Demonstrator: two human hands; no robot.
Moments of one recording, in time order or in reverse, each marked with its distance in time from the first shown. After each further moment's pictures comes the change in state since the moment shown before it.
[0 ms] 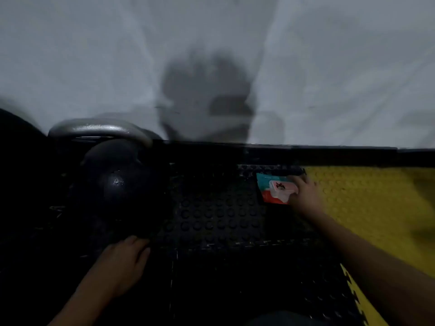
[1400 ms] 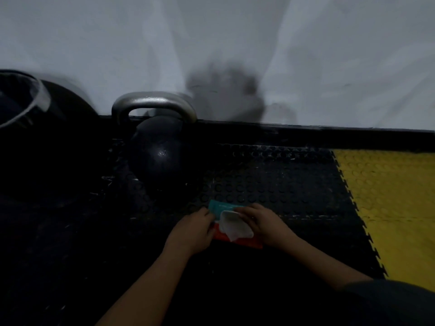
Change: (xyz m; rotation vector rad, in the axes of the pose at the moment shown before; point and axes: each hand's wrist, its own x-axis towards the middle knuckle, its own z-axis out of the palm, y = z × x) left_hand 0.003 0.043 0.028 -0.054 -0.095 0.177; right_hand -0.159 -0.137 0.058 0.169 -0.510 -0.438
